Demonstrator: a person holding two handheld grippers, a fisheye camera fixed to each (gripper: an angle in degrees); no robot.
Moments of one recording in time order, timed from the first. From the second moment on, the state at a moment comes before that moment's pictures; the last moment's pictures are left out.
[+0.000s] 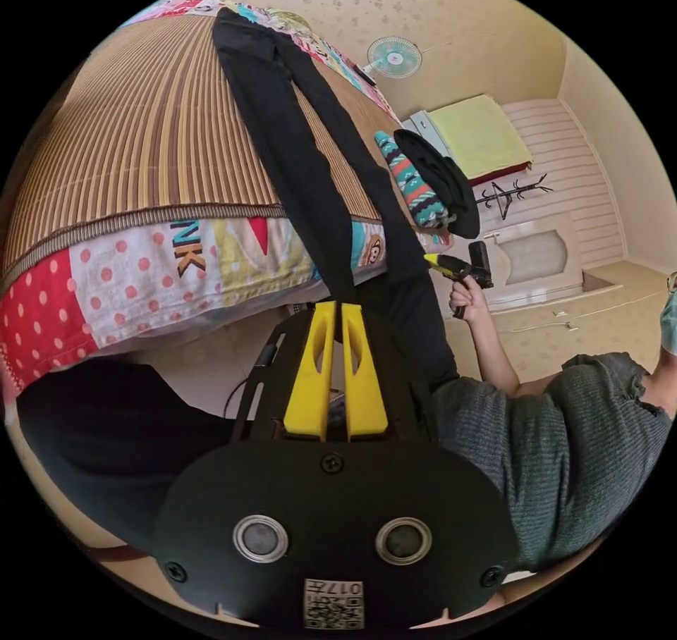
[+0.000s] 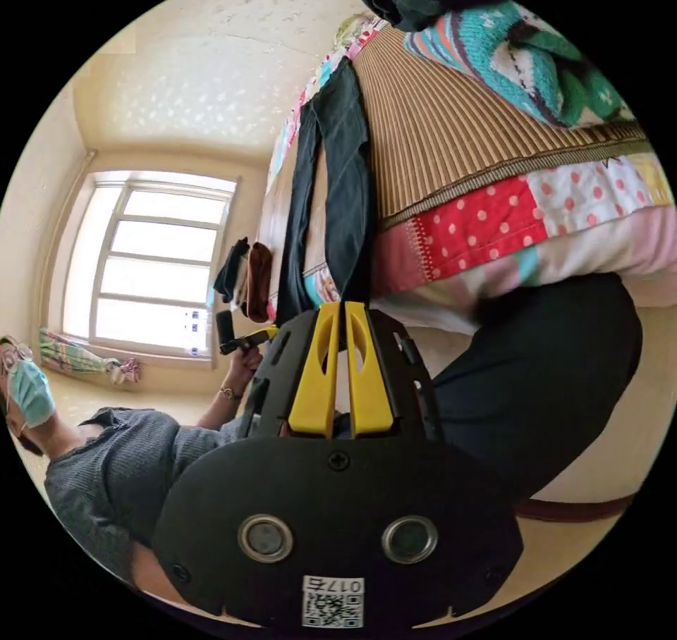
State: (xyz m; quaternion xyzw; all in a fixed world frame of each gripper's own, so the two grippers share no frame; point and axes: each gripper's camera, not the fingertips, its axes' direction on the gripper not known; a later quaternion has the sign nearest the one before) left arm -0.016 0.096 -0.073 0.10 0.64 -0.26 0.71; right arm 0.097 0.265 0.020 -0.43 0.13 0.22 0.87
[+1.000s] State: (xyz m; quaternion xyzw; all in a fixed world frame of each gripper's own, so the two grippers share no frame) left arm -0.044 -0.038 -0.174 0.07 0.62 -0.18 0.76; right arm -0.085 0.372 0.199 -0.60 -0.01 0.02 0.80
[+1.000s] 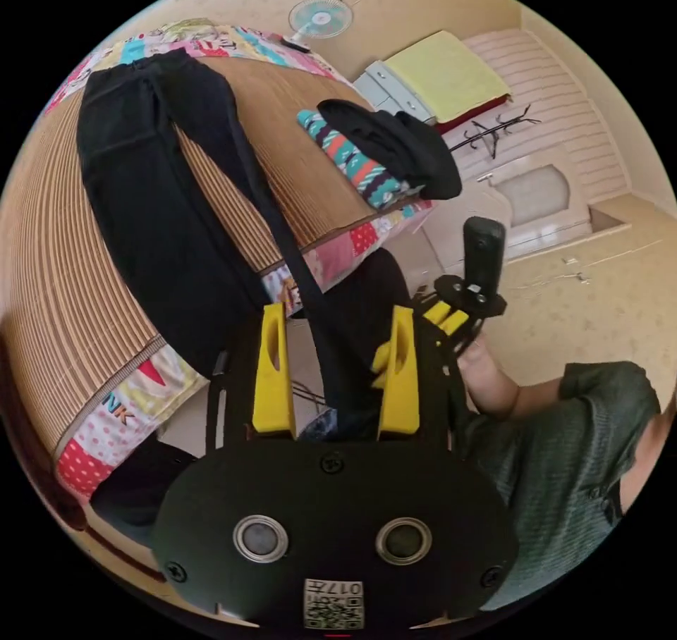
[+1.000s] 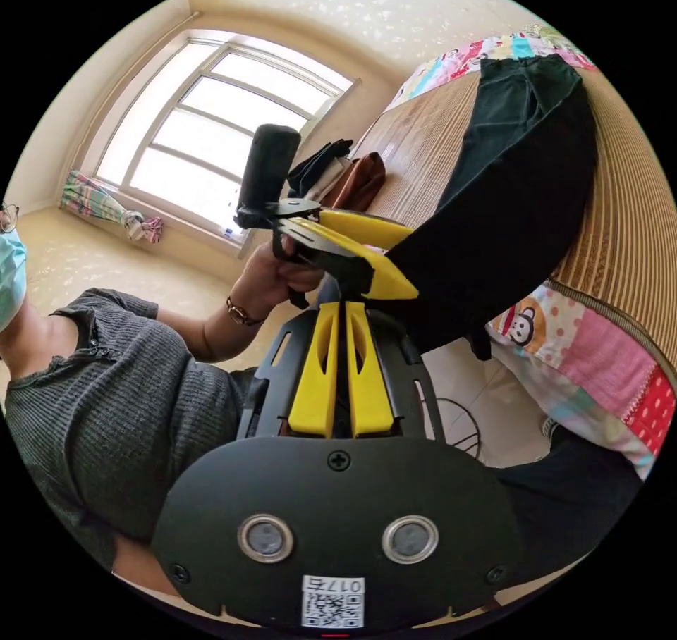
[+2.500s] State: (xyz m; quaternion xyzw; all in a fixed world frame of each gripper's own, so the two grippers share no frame) left arm -0.036 0.079 -0.068 0.19 0.76 -0.32 0.53; right arm 0.092 0.154 0.837 -0.39 0.38 -0.29 0.79
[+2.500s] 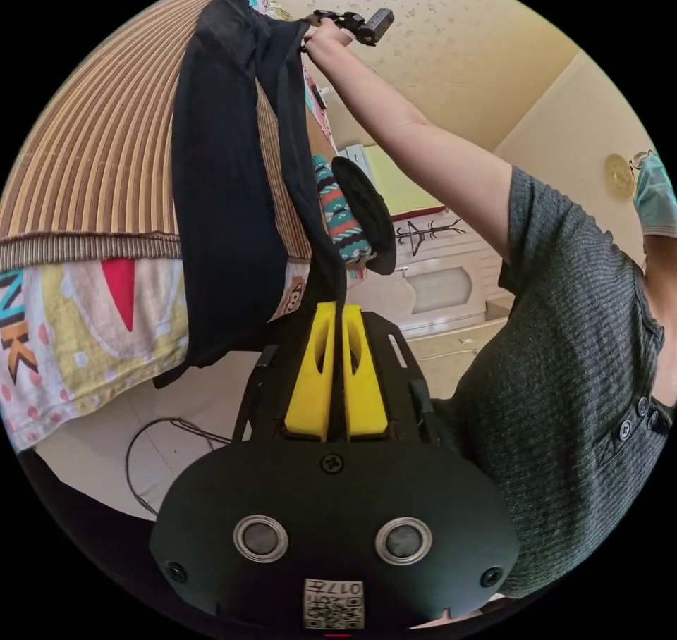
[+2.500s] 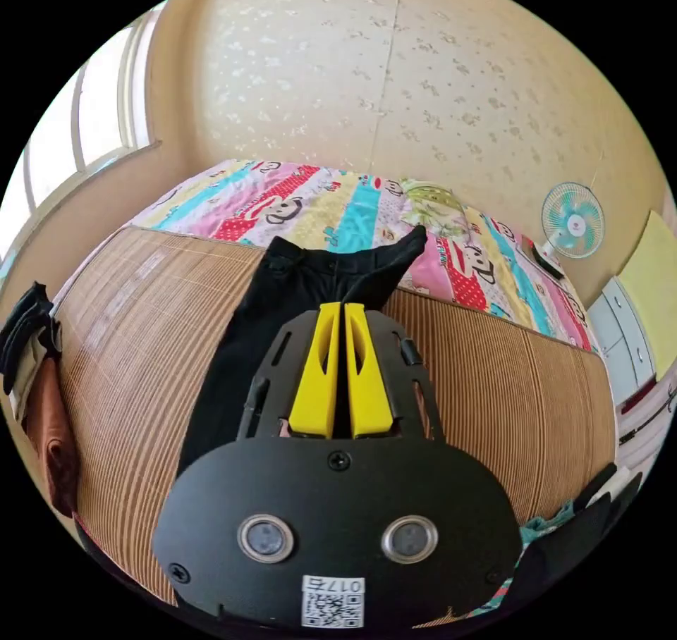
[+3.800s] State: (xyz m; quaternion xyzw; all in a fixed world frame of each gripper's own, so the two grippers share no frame) left arm 0.003 0.214 -0.294 -0.02 0.46 -0.48 0.75; right arm -0.285 -0.043 0.129 -0.41 0.35 -0.13 0.83
